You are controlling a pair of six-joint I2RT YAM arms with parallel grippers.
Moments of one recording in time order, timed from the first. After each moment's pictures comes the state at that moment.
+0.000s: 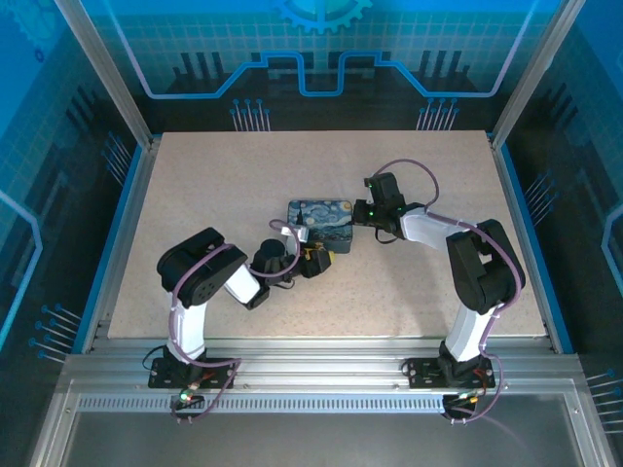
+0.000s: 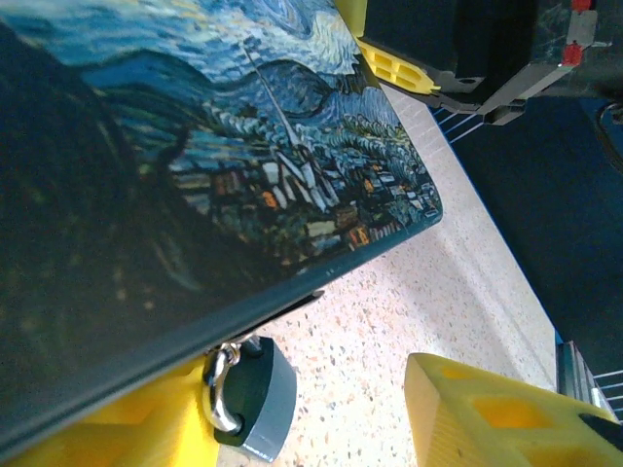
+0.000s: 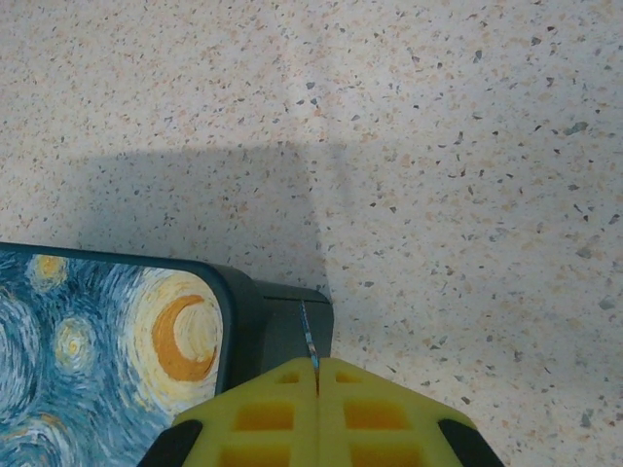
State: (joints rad) left arm -0.62 1.97 0.52 1.18 0.34 -0.75; right arm 0.39 1.79 1.07 -0.10 -0.08 0.47
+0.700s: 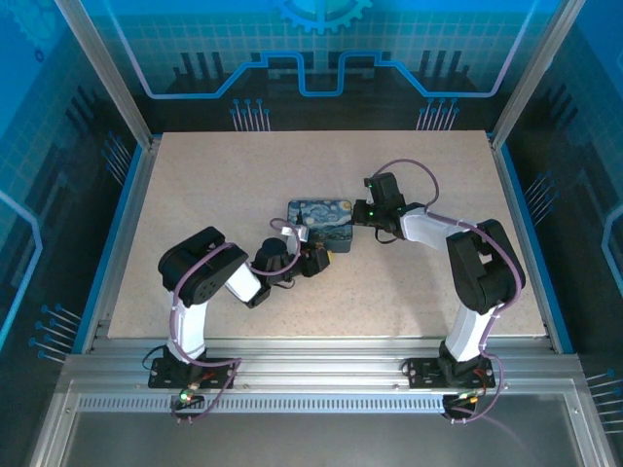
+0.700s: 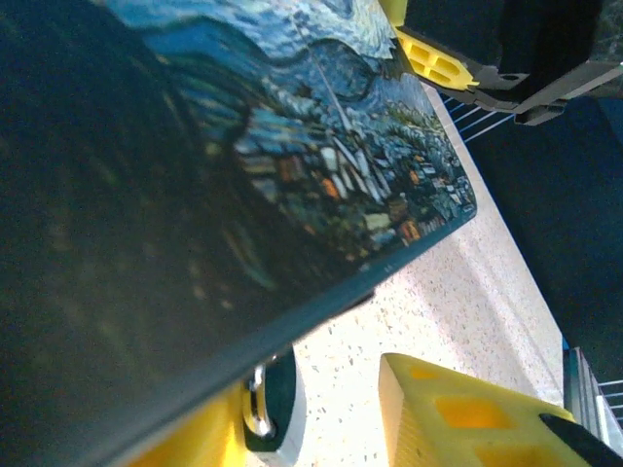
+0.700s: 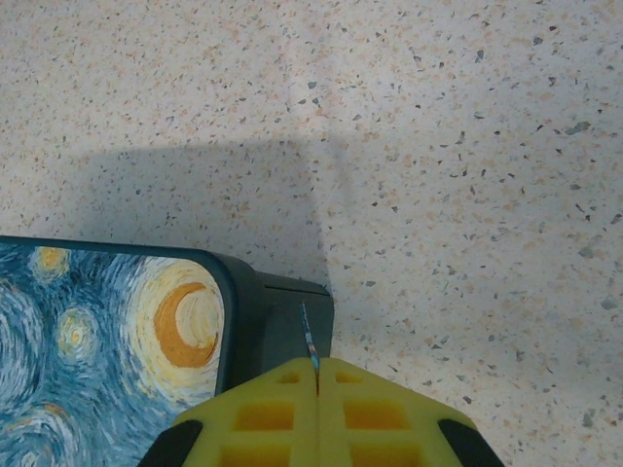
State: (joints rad) left arm -0.61 1.98 0.53 1.13 0.34 -0.77; right arm 0.39 1.79 1.07 -0.10 -0.08 0.47
